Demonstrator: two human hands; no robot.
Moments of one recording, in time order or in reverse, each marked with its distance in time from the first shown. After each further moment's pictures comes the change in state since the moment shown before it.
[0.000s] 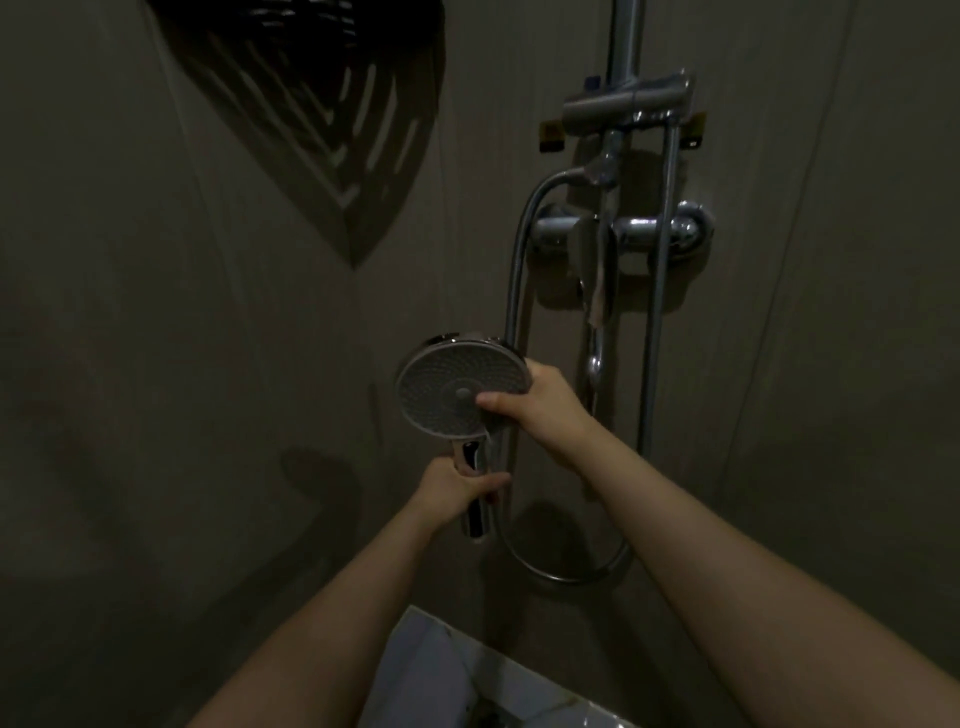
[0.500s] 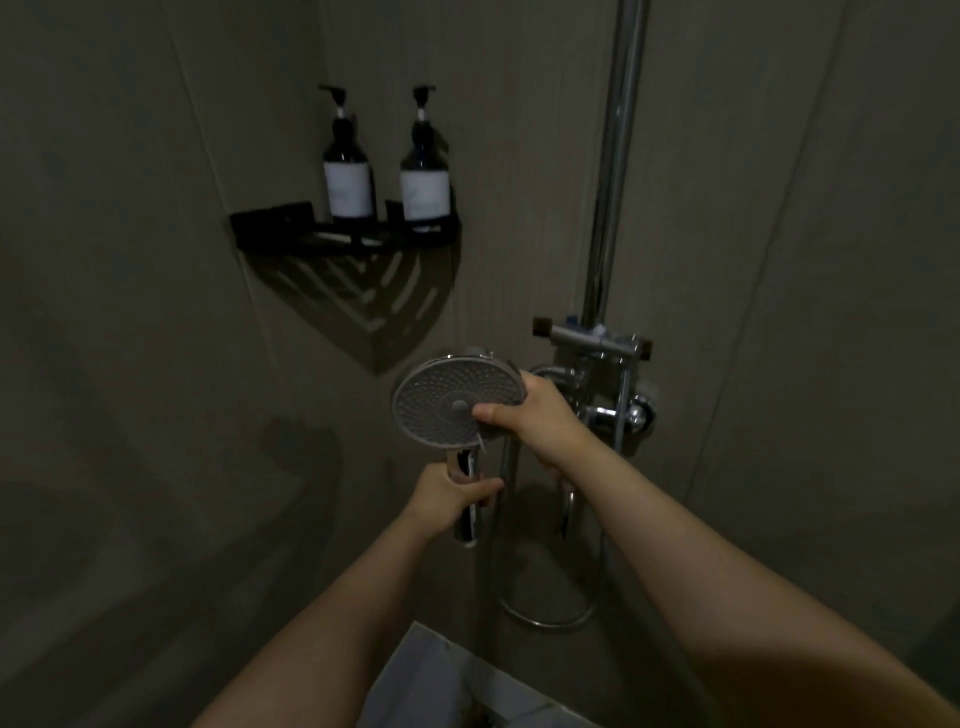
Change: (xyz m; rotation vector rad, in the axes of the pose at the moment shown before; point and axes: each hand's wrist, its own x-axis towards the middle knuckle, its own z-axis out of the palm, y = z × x) left_hand -0.043 0.232 -0.082 -0.114 -0.019 -0.007; right_hand 0.049 -0.247 -0.017 0.056 -0.030 0.113
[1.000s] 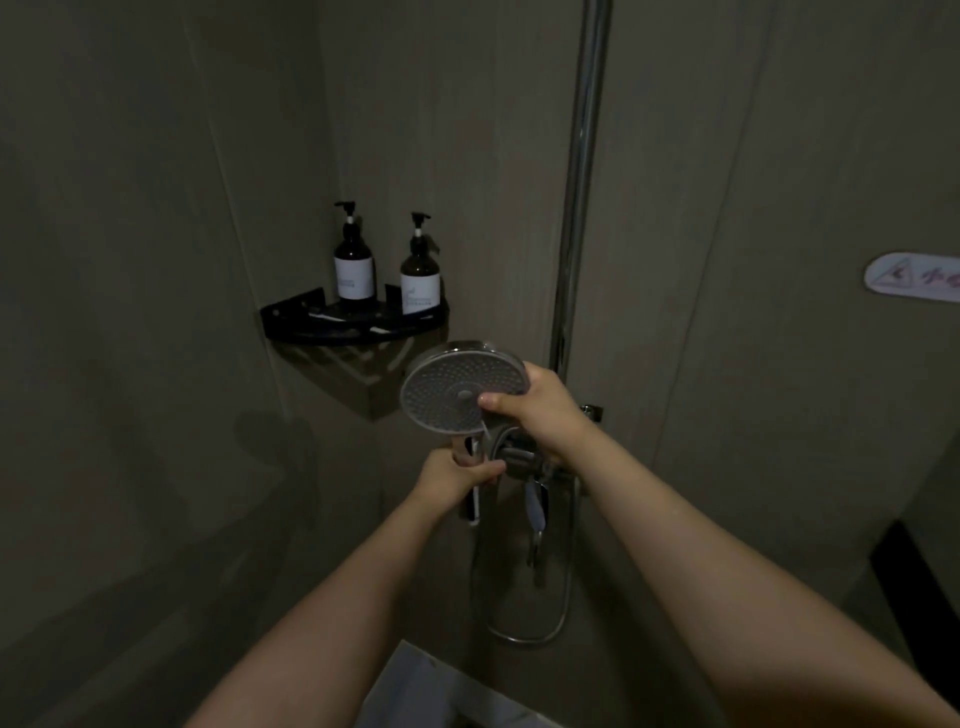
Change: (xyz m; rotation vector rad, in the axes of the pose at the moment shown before) left_hand -0.051 0.160 -0.005 -0.080 0.009 -0.011; right_hand -0.021 -0.153 -0.014 -0.011 0.066 -0.051
